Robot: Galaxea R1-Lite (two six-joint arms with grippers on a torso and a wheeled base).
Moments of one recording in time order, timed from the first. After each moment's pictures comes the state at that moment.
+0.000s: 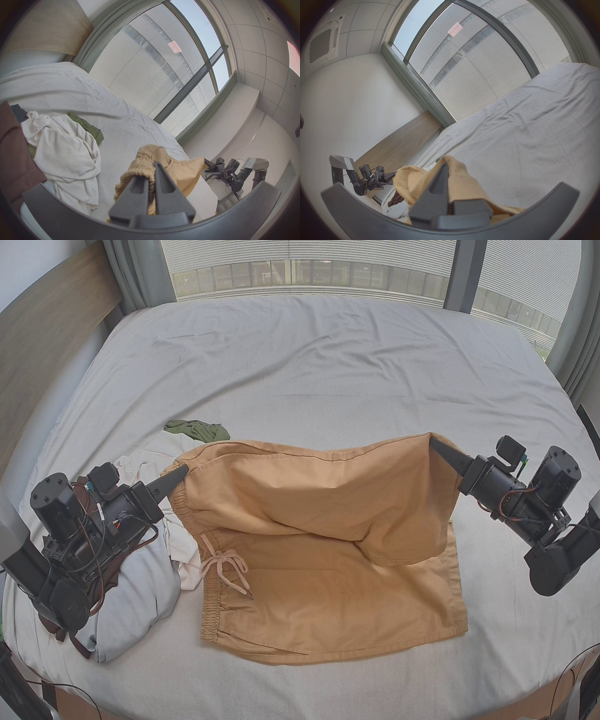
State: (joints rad) left arm -0.15 1.88 -0.50 -1.55 -0.48 -0.56; right arm 0.25 1.90 -0.66 -1.49 0.43 0.48
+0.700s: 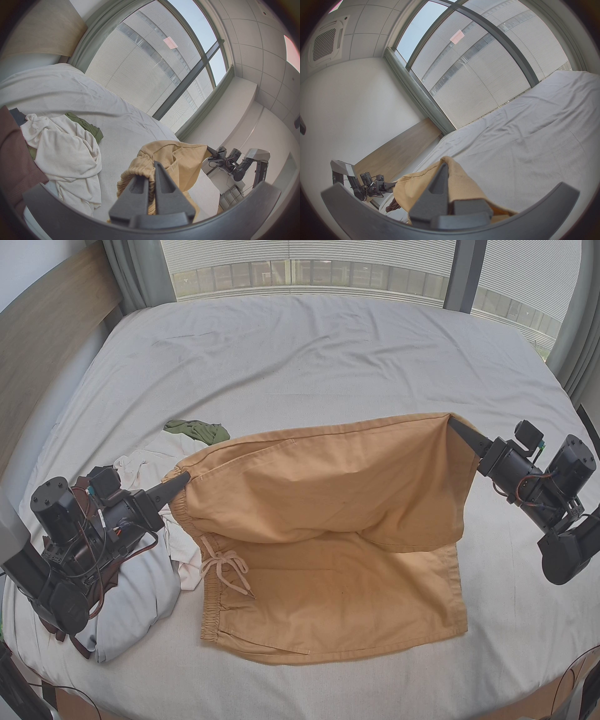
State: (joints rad) left arm -0.15 1.88 -0.48 -1.55 -0.51 -0.50; right arm 0.19 1.85 -0.69 -1.49 0.46 0.50
